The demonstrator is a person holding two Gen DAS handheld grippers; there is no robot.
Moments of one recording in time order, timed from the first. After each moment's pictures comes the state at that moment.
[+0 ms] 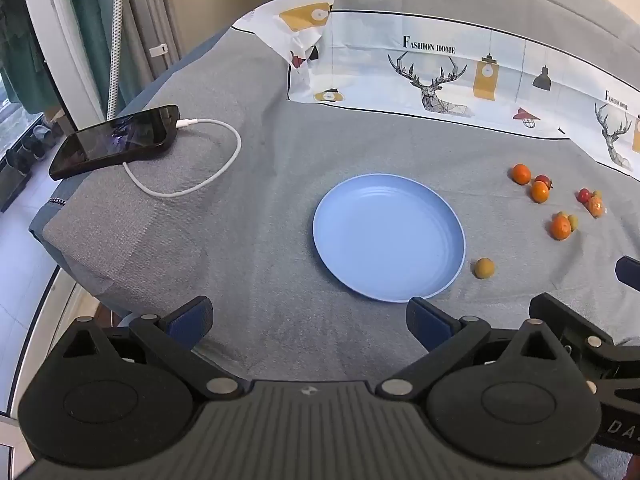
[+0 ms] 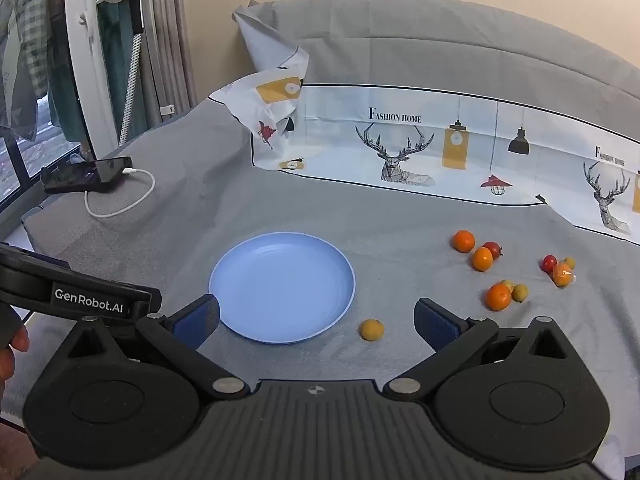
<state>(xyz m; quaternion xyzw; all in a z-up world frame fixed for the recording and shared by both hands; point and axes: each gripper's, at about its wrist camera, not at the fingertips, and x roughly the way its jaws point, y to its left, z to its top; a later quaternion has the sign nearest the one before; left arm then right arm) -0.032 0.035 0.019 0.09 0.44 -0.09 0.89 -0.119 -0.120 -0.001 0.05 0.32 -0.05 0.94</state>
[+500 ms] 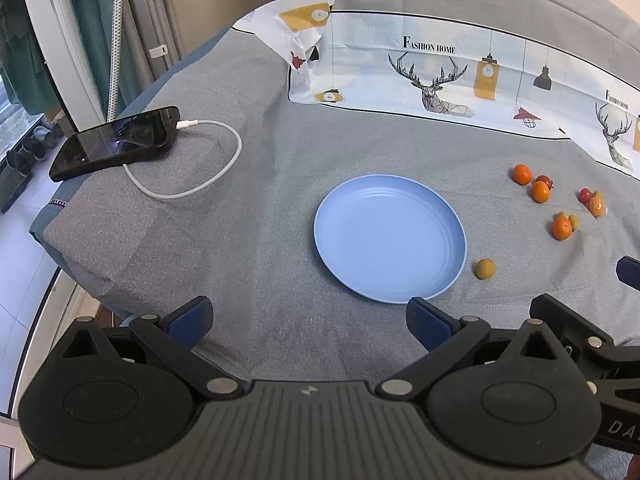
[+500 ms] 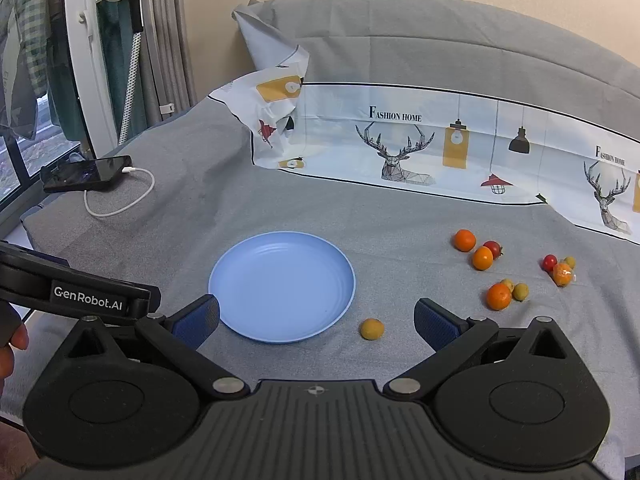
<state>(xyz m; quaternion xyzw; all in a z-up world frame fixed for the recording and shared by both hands) -0.031 0.037 0.017 0.10 0.44 -0.09 0.89 -0.118 -0.125 0.000 0.05 0.32 -0.05 0.95</state>
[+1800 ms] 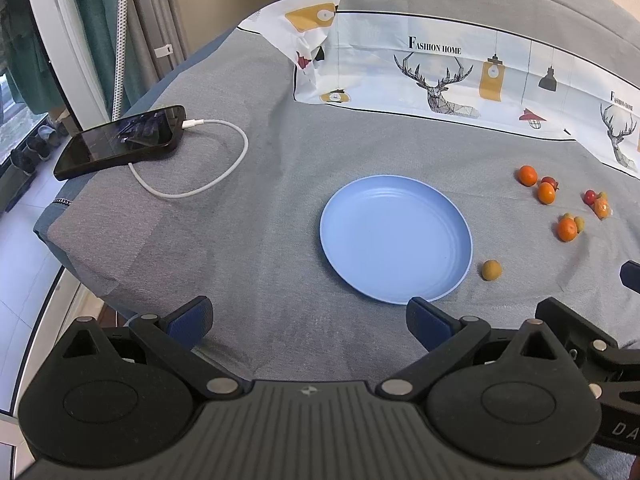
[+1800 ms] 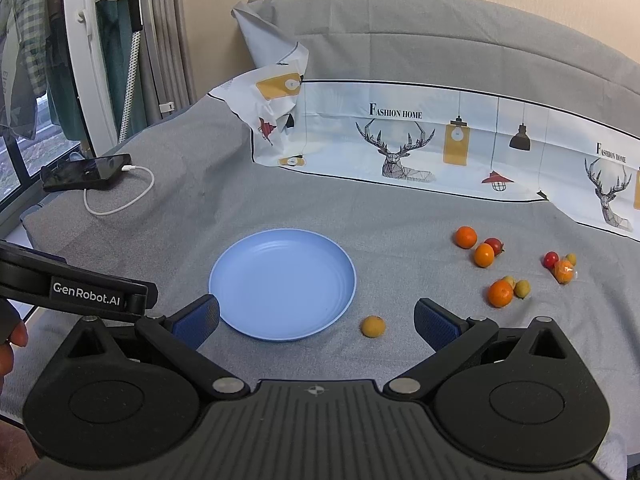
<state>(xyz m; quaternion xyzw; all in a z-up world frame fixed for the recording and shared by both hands) -0.029 0.042 0.015 0.10 0.44 -0.08 0.89 -0.117 -0.122 -0.003 0.05 0.33 -0.05 0.94</state>
